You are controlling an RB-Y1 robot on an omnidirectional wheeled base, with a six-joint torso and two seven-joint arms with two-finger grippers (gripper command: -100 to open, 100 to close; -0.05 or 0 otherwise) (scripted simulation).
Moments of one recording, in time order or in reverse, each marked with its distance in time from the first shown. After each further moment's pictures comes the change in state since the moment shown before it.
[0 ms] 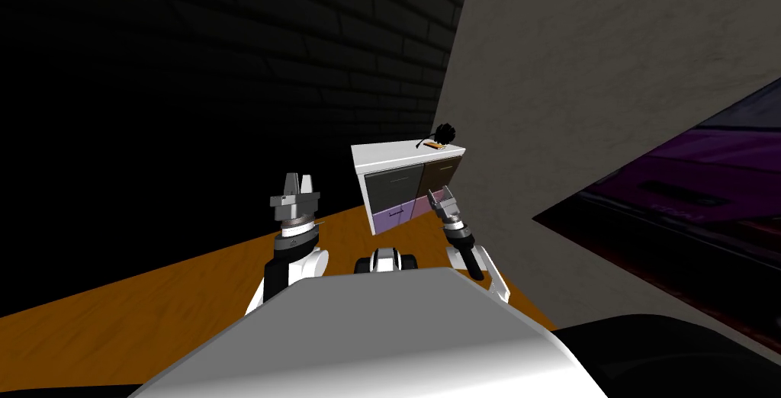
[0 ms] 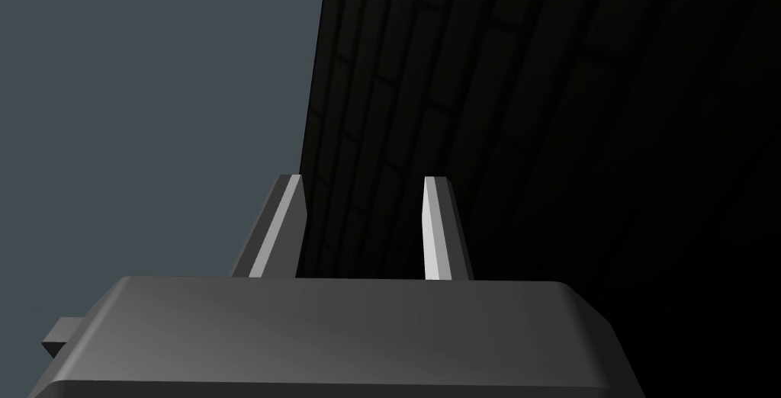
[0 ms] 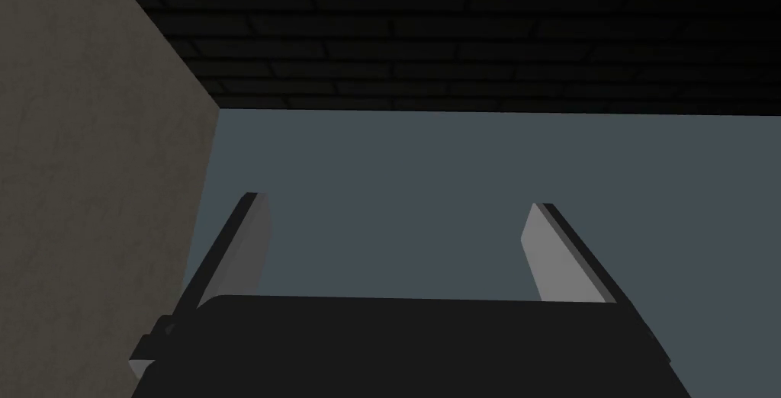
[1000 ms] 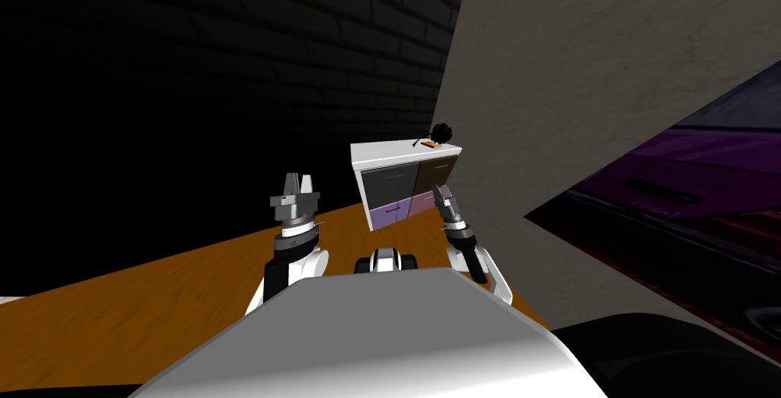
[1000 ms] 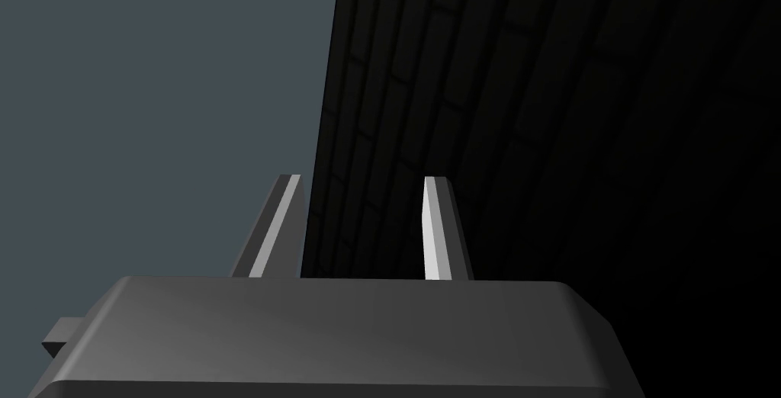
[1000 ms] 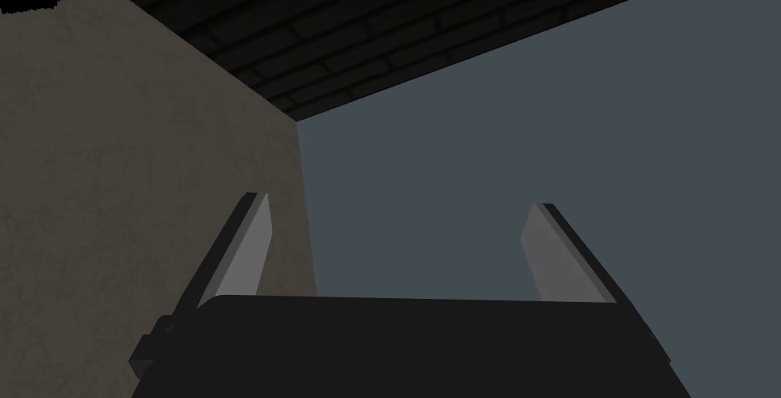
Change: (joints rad) left arm 0.000 0.000 0.000 0.000 0.000 0.000 0.000; right arm 0.031 -0.001 0.037 -0.080 -0.108 0.058 -0.273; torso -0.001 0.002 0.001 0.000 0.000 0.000
